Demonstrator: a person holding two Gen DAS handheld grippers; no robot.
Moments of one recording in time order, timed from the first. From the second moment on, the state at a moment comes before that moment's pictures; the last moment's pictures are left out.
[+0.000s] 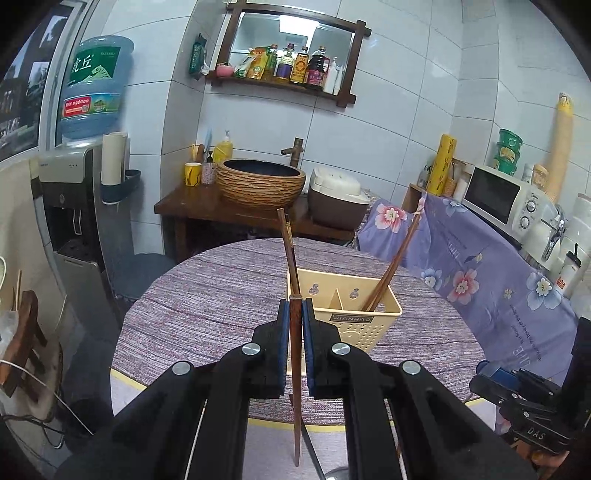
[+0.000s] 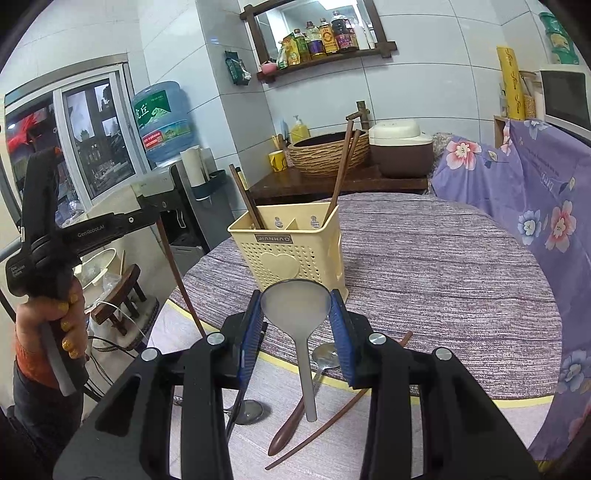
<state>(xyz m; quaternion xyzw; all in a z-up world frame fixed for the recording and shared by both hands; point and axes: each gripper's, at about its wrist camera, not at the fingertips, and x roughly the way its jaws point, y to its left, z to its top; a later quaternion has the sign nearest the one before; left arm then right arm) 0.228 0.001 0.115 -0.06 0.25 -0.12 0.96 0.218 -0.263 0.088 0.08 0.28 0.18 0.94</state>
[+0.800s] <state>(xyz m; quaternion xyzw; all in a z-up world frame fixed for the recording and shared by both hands) 0.299 -0.018 0.242 -0.08 0.13 -0.10 0.98 0.340 -0.205 0.196 0.03 0.15 0.16 0.98</state>
